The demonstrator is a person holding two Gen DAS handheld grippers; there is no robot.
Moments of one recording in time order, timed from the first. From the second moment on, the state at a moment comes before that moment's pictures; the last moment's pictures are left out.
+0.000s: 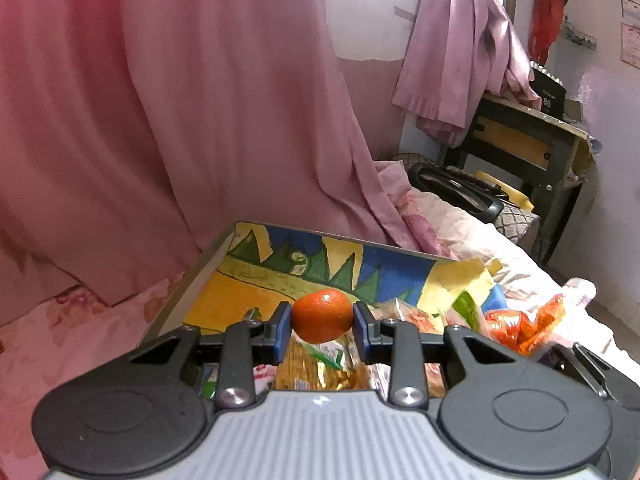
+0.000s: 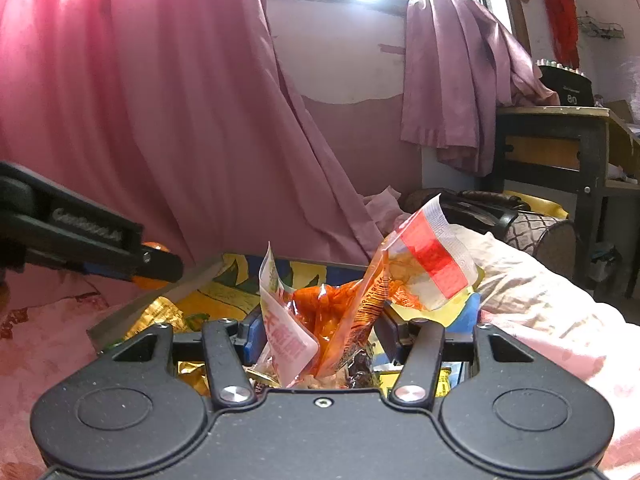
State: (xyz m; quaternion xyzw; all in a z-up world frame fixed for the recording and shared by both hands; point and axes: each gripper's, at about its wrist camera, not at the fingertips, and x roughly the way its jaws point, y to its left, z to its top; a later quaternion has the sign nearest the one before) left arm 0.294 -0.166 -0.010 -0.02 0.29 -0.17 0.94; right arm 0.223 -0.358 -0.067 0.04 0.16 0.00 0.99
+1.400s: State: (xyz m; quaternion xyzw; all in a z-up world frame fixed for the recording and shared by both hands) left arm 0.327 -0.192 -0.060 -0.03 0.33 -0.18 0.92; right arm 0.242 -0.365 -0.092 0.03 0.20 -0.03 0.98
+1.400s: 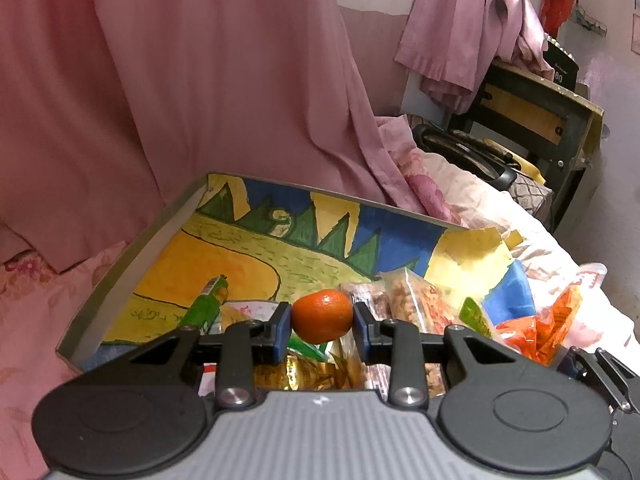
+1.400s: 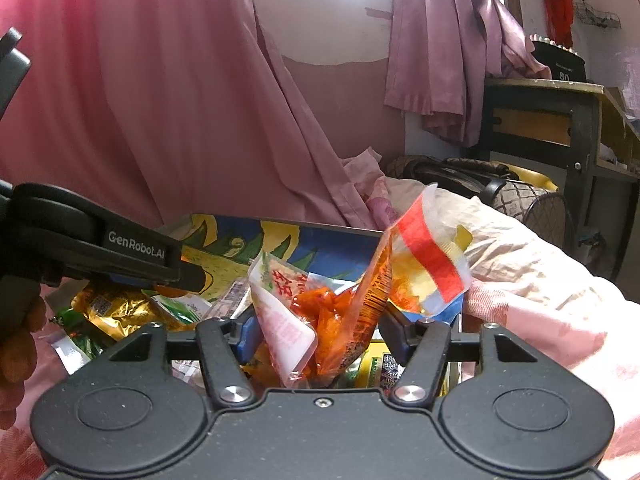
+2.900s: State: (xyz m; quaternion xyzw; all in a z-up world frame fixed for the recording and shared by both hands) left arm 0.318 -0.184 -0.051 -0.06 0.32 -0.16 0.93; right arm 0.244 -0.362 -0.084 0.03 0.21 -0.04 0.98
